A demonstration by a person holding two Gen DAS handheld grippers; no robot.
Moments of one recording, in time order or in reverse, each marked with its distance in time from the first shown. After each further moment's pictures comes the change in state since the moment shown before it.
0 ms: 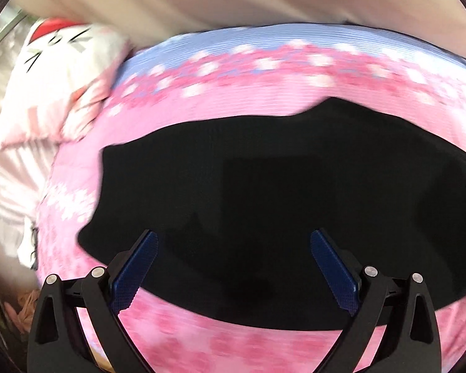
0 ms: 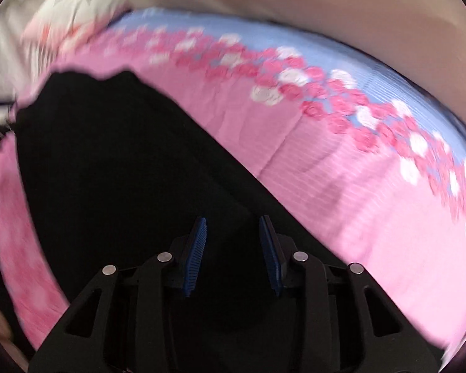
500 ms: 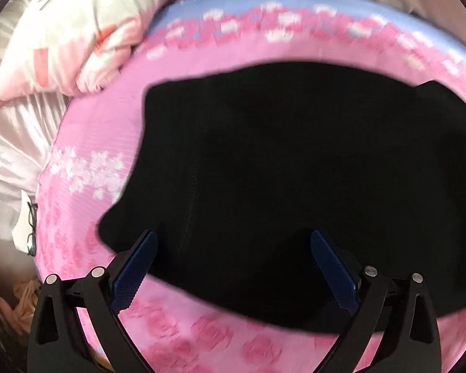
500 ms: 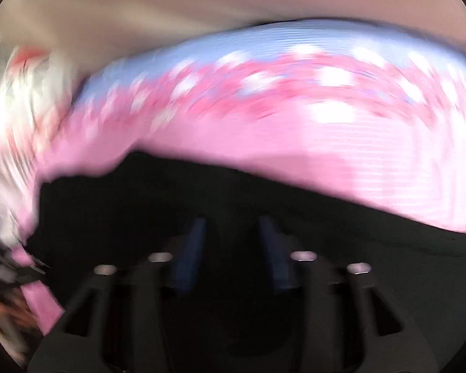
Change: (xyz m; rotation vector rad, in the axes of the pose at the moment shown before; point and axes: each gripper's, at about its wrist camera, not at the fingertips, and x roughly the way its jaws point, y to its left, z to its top) left arm 0.083 0.123 -0.020 -0.101 0.128 0.059; right arm -0.004 0.023 0.048 0.667 -0.153 0.030
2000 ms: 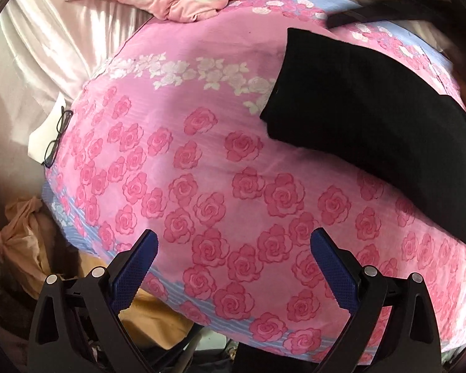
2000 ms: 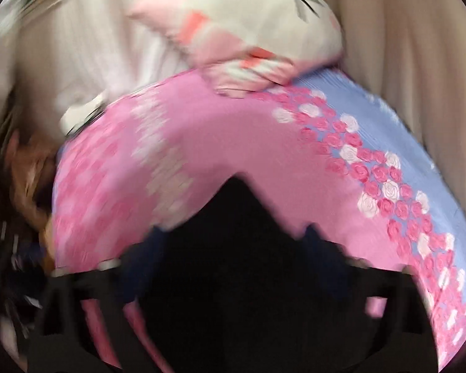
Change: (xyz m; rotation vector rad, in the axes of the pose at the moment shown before) left arm -0.043 0.129 -0.121 -0.222 0.048 -0.071; right arm 0.033 0.381 -0.090 -1.135 0.120 0.316
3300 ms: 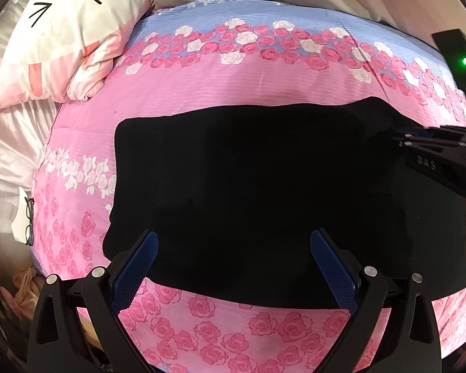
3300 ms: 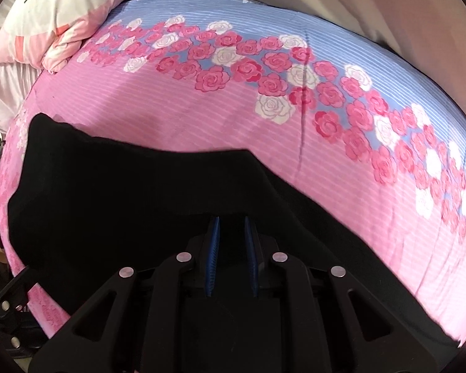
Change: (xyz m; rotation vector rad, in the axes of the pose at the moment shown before) left arm -0.019 -0.193 0.092 0.217 0.007 -0.020; right arm -0.042 -0.182 -0.173 0.673 0.254 -0.237
